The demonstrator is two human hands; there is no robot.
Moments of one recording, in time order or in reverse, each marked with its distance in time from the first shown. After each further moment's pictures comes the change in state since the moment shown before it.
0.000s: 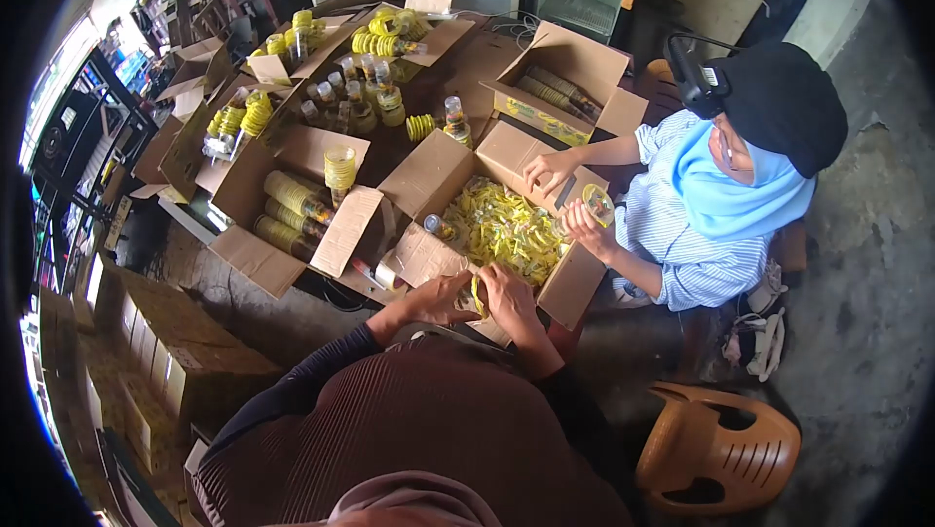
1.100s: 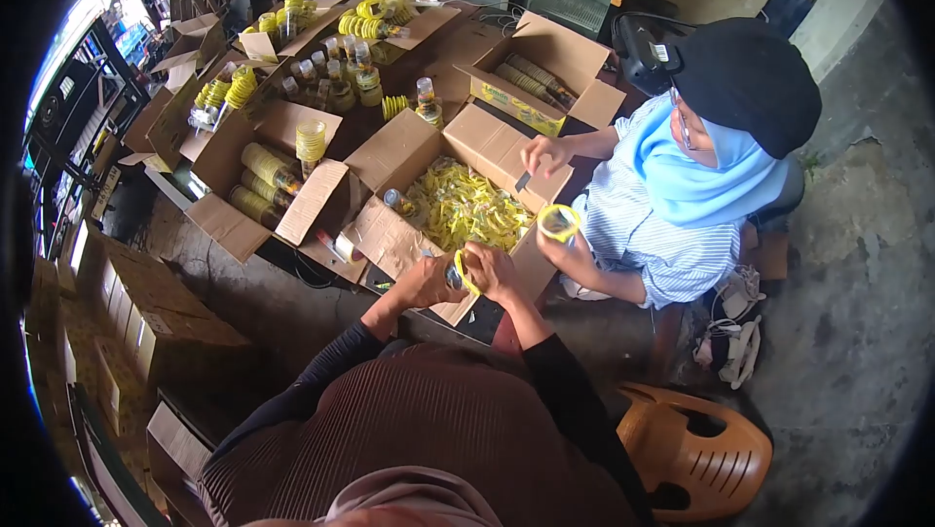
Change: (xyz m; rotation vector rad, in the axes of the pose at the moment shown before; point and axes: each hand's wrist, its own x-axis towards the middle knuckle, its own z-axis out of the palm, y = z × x) left_hand 0.036 0.049 0.059 -0.126 0.252 -0.042; right_hand -0.015 0.080 -0.019 0.272 -0.110 -0.036
